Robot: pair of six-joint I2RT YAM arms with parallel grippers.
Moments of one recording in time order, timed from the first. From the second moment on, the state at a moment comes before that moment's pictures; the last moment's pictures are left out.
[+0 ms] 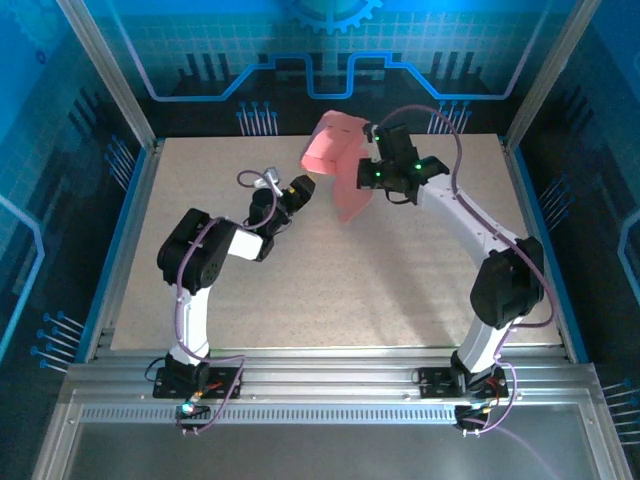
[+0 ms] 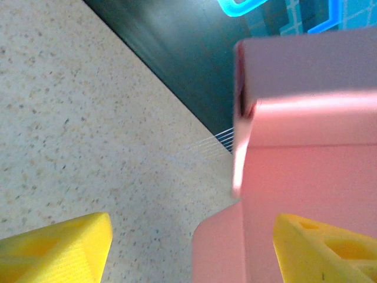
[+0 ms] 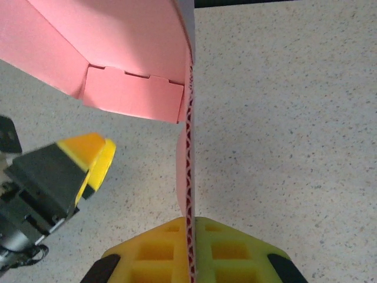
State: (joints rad) left arm -0.33 2.08 0.95 1.01 0.13 -1.04; right arm 0.42 1.75 1.62 -0.62 -0.02 0.36
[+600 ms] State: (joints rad) left arm -0.28 1.79 0.76 1.05 0.33 -0.50; right arm 0.34 1.78 1.84 -0.94 -0.12 0.22
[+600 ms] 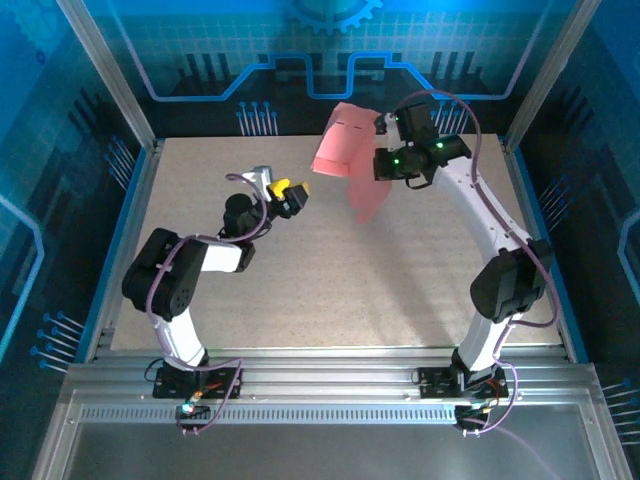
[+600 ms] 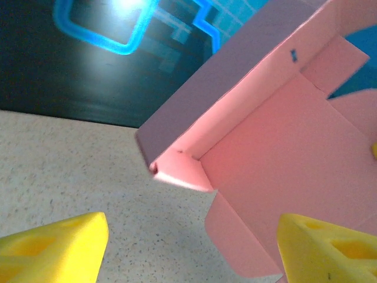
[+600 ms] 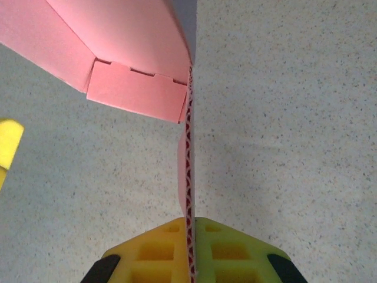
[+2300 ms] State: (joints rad) left arm -0.40 1.72 0.85 0.79 0.29 -0.49; right arm 0.40 1.81 1.81 -1.12 0.05 0.12
